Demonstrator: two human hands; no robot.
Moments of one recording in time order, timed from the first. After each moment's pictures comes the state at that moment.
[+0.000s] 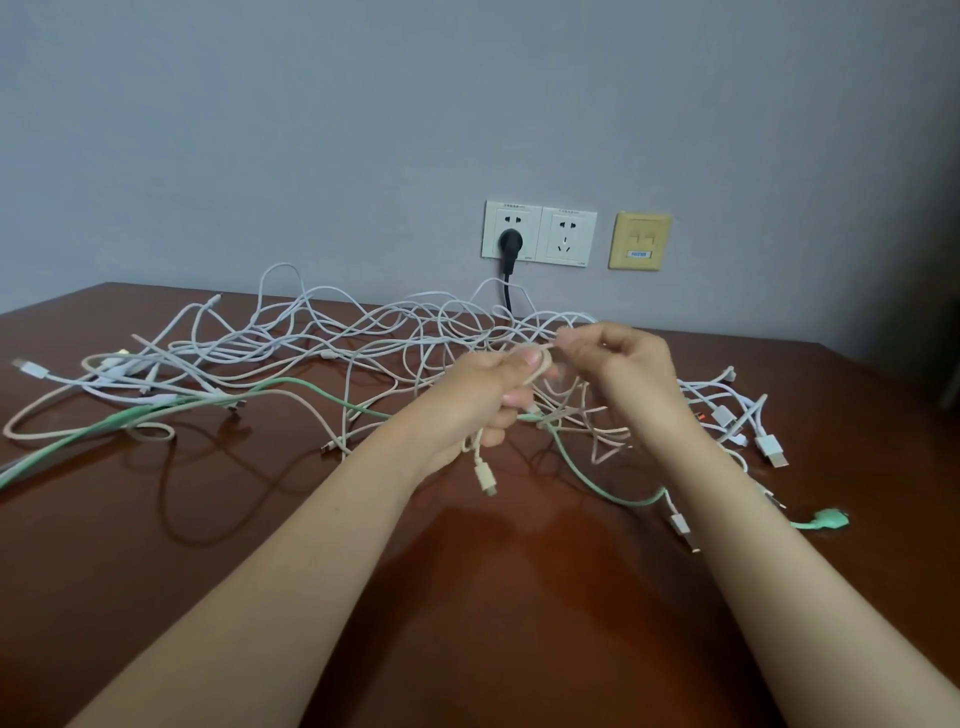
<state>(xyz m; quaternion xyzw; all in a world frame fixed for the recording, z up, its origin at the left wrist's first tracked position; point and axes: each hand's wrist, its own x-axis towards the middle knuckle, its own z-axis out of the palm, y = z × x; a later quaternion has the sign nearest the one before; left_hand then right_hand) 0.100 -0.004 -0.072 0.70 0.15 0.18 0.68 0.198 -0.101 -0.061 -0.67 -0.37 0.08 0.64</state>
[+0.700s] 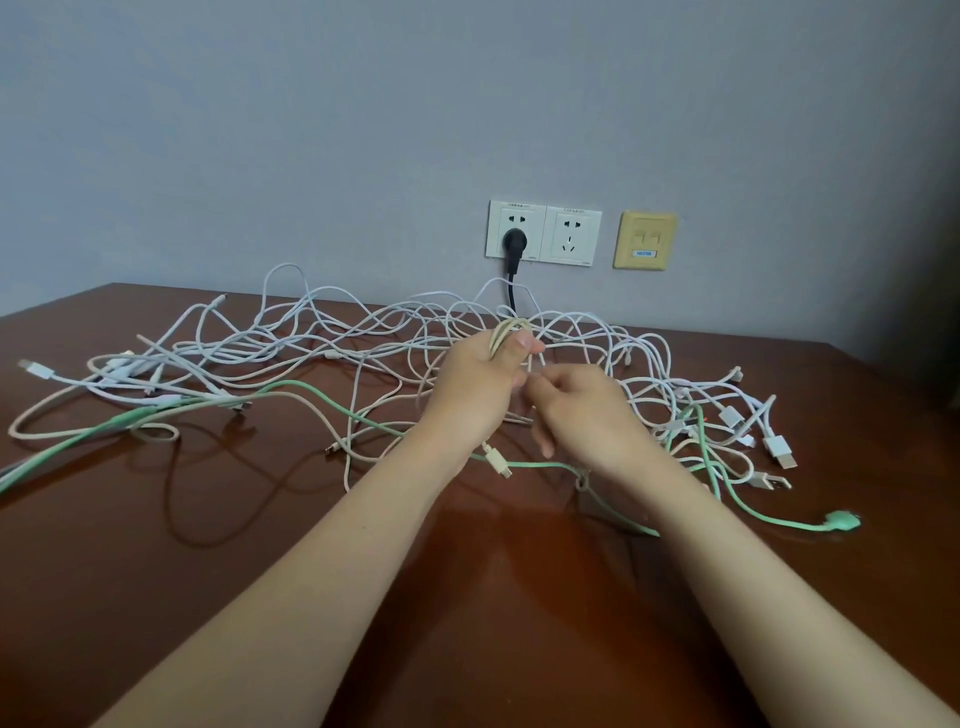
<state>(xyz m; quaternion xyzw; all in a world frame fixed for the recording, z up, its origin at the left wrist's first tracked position) 0.111 -0.006 -0.075 0.70 0.18 0.36 0.59 0.180 -0.087 -0.077 -0.78 -0.44 0.07 0.44</state>
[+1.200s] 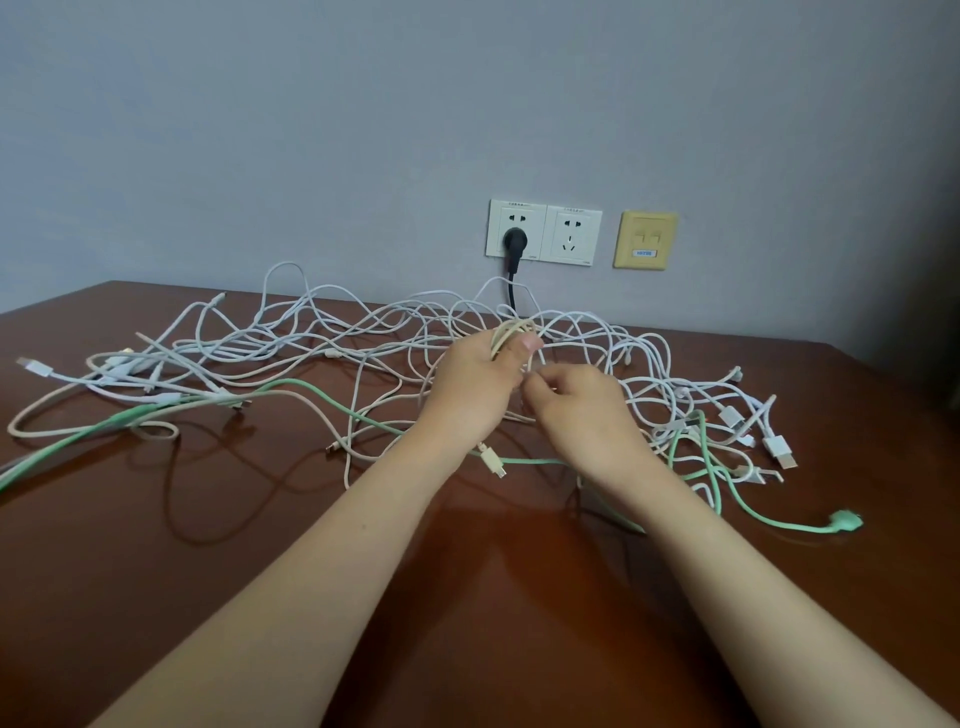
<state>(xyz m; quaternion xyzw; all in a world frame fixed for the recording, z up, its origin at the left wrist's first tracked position) 0.116 0.000 -0.079 0.74 0.19 0.37 0.53 0.176 -0.086 -0.079 -0.78 -0.45 -0.02 0.43</state>
